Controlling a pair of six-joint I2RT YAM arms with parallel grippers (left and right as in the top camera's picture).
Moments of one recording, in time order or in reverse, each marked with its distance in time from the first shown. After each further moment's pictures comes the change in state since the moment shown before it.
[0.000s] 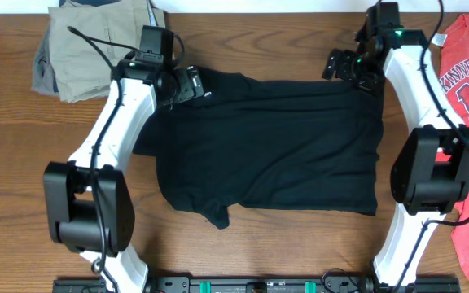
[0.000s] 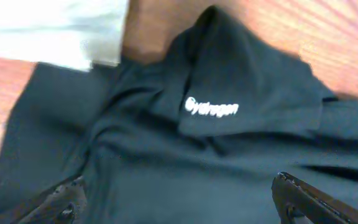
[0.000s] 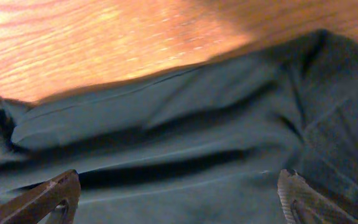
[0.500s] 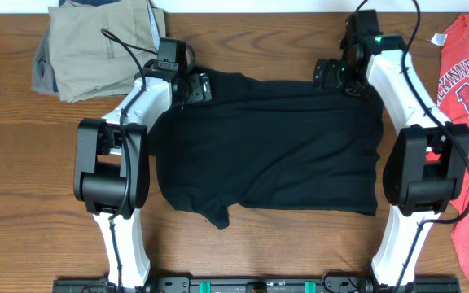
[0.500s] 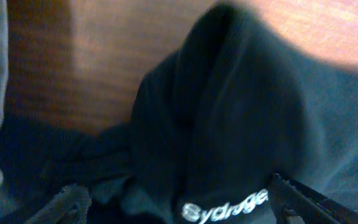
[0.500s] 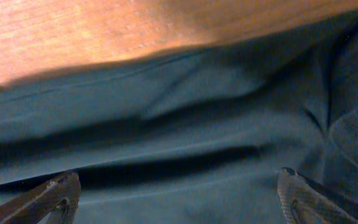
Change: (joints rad) left arm -0.001 0.256 -0.001 0.283 0.040 0.100; right arm 0.062 0.000 -0.093 0.068 0.091 -0.008
